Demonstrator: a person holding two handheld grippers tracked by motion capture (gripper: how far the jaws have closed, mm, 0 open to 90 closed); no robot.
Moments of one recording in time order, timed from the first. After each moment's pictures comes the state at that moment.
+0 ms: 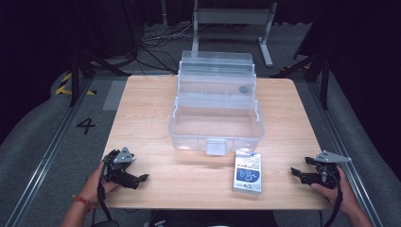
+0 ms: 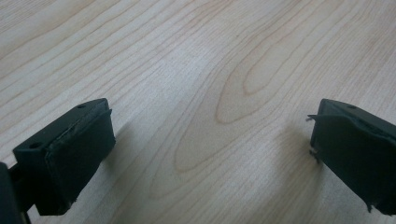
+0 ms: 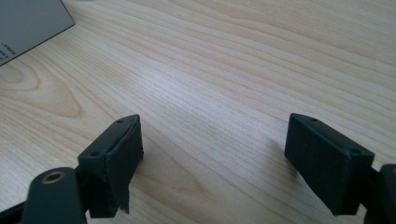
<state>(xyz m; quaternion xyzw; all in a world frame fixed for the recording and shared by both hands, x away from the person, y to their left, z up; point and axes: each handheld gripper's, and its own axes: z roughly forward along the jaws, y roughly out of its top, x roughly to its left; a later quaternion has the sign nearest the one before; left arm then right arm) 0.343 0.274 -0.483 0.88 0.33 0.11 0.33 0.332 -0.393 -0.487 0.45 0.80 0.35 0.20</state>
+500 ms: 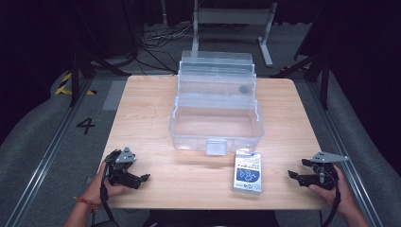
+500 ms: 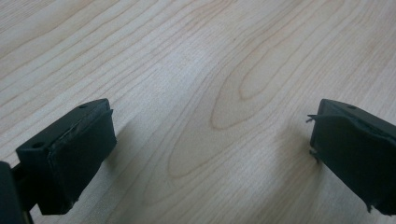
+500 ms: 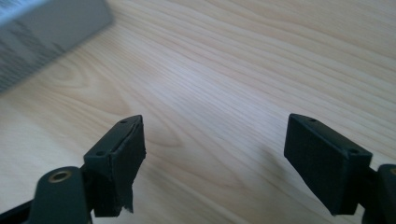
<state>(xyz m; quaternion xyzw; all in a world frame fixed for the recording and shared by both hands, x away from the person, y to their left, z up) 0.342 0.268 -0.482 0.88 0.34 0.12 0.32 0.325 -0.376 -0.473 0.44 0.81 0.34 0.17</state>
